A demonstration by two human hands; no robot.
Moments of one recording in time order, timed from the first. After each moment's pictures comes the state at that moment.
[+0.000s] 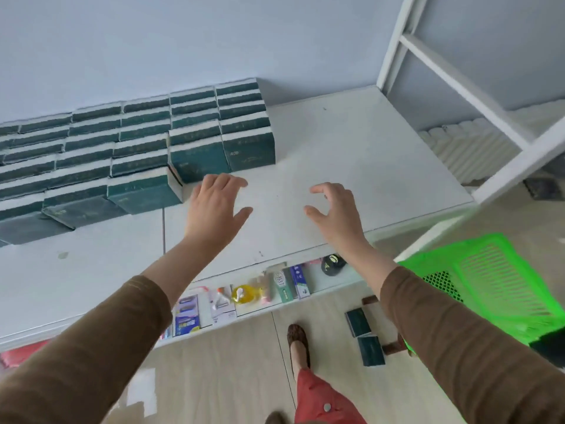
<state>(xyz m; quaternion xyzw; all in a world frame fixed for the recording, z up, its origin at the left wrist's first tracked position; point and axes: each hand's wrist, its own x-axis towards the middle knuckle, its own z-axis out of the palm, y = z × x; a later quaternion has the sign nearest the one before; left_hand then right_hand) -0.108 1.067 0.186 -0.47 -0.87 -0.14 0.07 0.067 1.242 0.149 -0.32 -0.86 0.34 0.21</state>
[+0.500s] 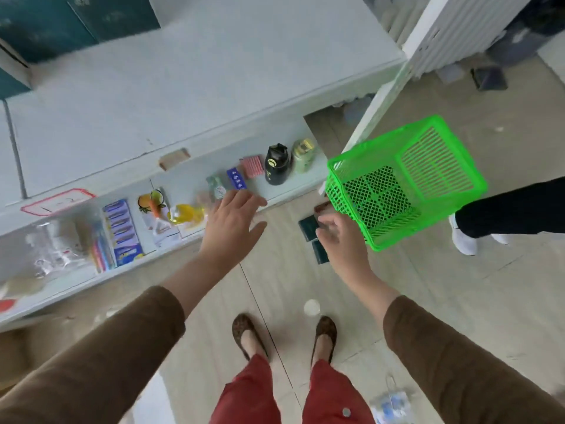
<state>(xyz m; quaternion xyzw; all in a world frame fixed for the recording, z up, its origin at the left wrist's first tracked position) 0.127 1.057 0.022 -0.56 -0.81 -0.16 -0.09 0.342 1.174 -0.013 -0.48 -0.76 0.41 0.14</state>
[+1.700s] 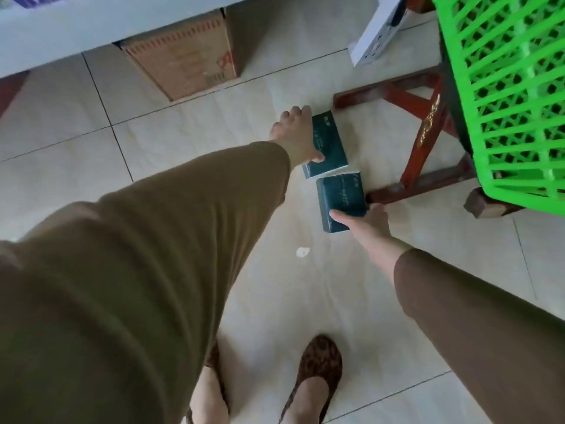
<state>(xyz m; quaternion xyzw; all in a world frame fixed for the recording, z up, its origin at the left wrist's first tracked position) 0.215 1.299 -0.648 -0.46 -0.82 -0.03 -0.34 0.442 1.287 -0.659 -0.72 -0.51 0.45 -0.11</state>
